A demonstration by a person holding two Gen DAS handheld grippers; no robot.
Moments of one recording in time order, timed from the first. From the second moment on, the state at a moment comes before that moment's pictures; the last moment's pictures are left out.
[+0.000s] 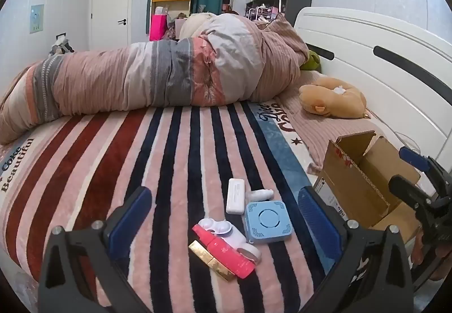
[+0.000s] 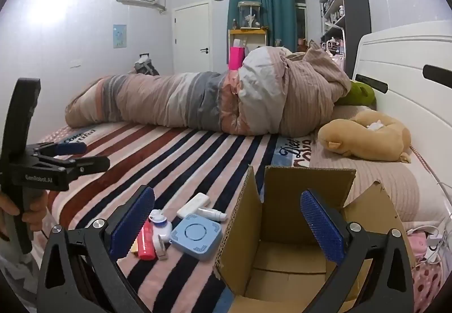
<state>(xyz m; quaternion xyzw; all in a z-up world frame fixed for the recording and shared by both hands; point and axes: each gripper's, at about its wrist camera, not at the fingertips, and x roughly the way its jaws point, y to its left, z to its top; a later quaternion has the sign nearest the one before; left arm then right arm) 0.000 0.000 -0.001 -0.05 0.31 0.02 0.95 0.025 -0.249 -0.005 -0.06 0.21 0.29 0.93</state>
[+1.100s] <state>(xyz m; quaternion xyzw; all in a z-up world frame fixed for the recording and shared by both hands) -0.004 0.027 0.000 -0.06 0.31 0.04 0.95 0.020 -0.235 -0.005 -0.05 0.22 0.27 0.94</state>
